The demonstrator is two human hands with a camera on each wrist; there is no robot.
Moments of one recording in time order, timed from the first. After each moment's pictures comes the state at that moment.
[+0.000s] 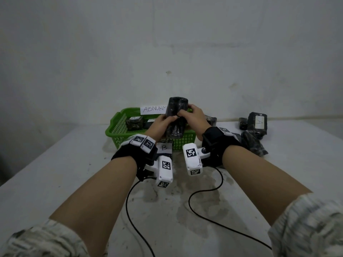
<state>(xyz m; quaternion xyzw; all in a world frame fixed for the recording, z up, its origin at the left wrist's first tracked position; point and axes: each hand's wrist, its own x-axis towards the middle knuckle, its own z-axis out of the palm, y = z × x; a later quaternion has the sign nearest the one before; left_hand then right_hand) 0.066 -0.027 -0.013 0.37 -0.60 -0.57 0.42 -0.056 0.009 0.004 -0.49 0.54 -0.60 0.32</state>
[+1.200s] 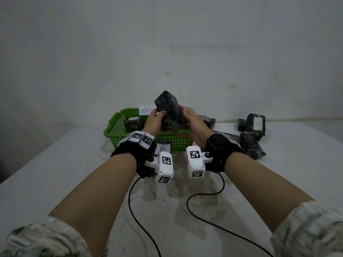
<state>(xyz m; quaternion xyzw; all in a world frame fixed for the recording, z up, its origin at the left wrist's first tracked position) 0.064 -0.034 -0.003 0.40 -0.55 -0.54 0.49 -0.062 0.019 -0.010 -0.50 0.45 -0.58 0.45</state>
